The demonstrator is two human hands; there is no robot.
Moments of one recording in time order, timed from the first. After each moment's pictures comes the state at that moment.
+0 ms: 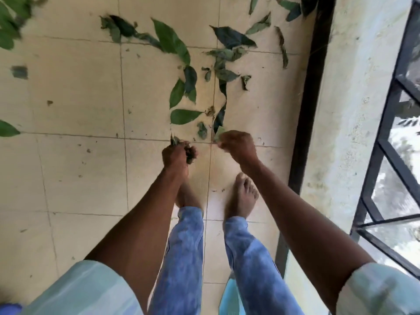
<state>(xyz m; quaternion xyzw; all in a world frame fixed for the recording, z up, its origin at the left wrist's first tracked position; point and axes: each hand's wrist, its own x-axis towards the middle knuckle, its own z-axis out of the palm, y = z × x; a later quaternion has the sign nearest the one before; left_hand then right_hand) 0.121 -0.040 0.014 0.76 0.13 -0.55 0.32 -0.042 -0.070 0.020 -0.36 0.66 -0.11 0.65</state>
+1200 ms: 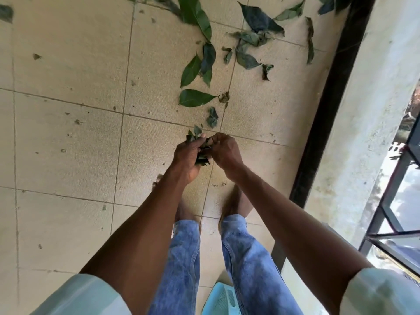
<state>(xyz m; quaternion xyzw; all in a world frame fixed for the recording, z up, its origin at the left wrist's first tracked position) 0.126 0.008 -0.013 0.65 0.17 -0.66 0.35 0.023 -0.023 0.004 -0.34 0.66 -0.07 0.67</state>
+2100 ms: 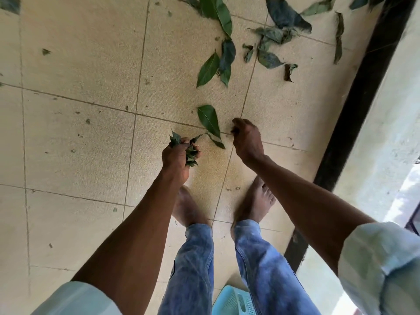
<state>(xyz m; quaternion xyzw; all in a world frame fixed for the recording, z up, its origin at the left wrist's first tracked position) 0.186 0.017 -0.042 0.68 0.24 -0.57 0.39 0.012 -0.050 -0.081 -0.73 0.59 -0.01 0.35</state>
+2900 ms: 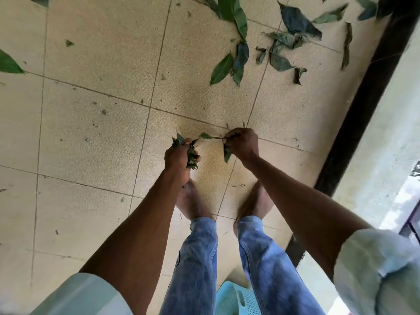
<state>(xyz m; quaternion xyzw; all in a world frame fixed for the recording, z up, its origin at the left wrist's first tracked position) 0.204 0.044 -0.034 0.68 0.25 -0.56 0.40 0.048 -0.031 -0.058 -0.44 0.70 -0.04 0.57</state>
